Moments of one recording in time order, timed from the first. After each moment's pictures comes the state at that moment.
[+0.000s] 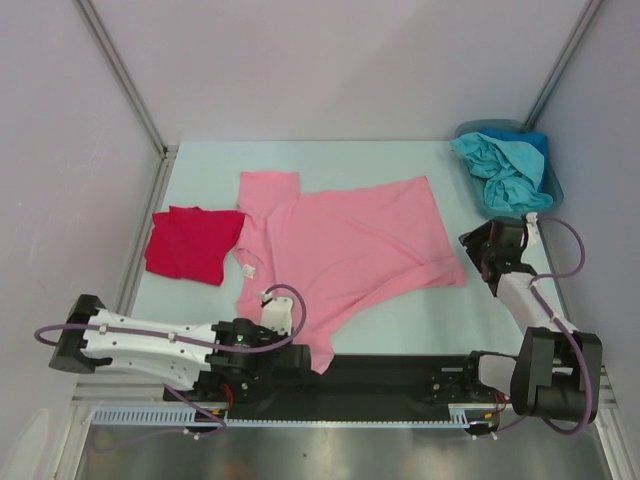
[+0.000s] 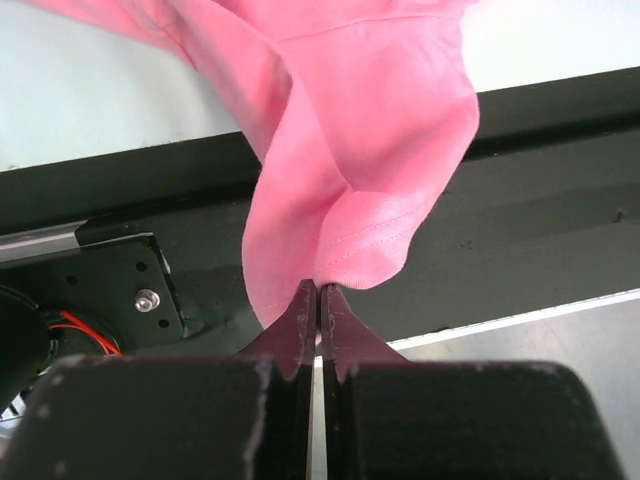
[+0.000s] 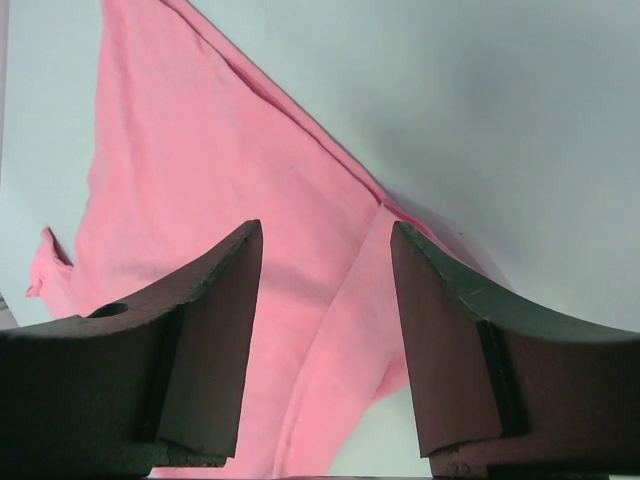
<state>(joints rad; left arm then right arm) -1.62 1.07 0.84 -1.16 -0.45 -1.47 -0.12 1.19 0.58 -0.04 0.08 0.88</state>
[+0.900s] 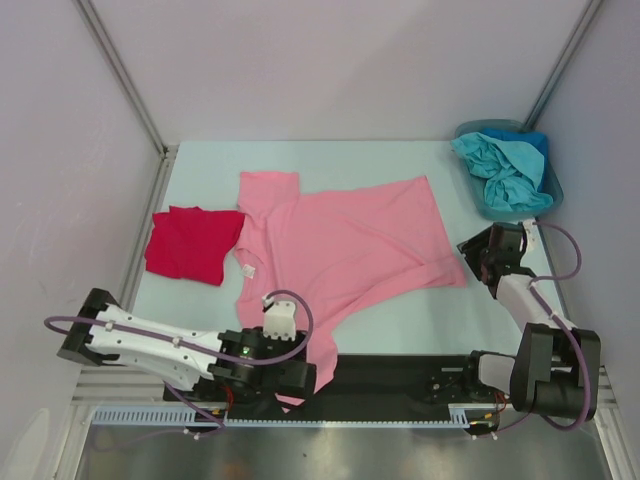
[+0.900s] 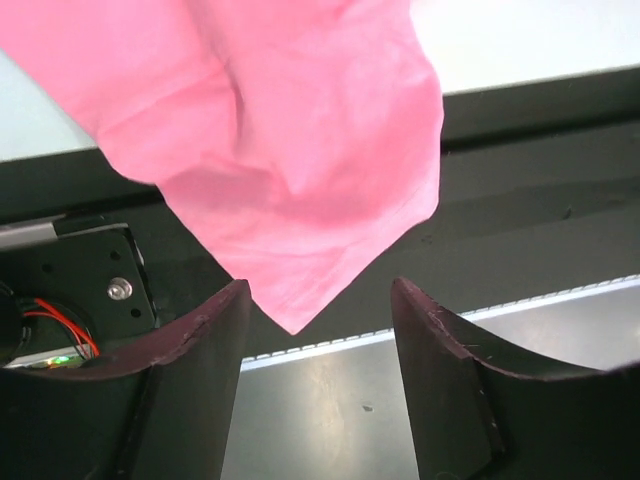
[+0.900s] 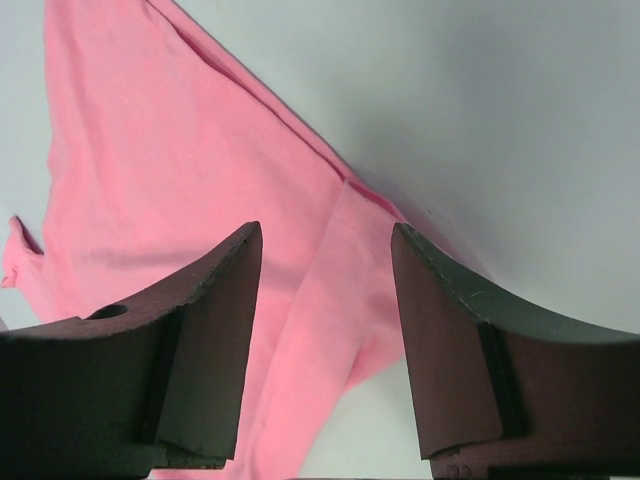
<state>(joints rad) -1.76 1.15 0.94 -1.23 -0.54 -1.62 -0.14 1.20 0.56 -0.08 0.04 0.87</state>
